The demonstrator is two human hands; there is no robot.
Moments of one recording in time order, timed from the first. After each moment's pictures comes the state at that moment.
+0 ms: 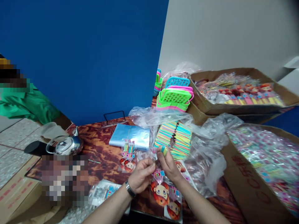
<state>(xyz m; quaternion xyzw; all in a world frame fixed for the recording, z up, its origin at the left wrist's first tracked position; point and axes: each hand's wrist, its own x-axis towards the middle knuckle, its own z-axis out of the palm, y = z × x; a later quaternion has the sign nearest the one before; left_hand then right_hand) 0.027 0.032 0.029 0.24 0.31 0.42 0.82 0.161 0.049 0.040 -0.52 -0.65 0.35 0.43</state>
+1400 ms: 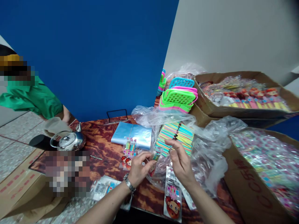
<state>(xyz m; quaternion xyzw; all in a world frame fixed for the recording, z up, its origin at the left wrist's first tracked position) 0.008 0.046 0.030 0.69 0.45 0.46 0.33 0.176 0.043 0.075 -0.51 -0.67 0.23 0.50</state>
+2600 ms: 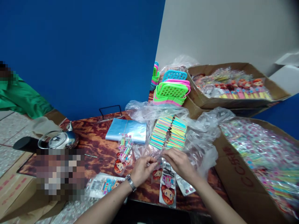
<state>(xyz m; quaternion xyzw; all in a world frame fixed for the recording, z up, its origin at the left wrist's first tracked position) 0.029 0.029 0.006 0.69 0.46 0.31 0.46 0.220 0.032 0.045 -0.46 -0.84 0.10 0.28</state>
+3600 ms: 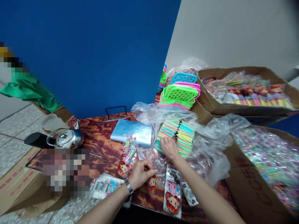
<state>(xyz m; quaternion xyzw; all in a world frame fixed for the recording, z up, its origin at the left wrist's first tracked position) 0.004 0.031 0.001 0.62 0.51 0.30 0.52 0.193 0.114 -0.024 -0.60 -0.80 -0.02 0.00</state>
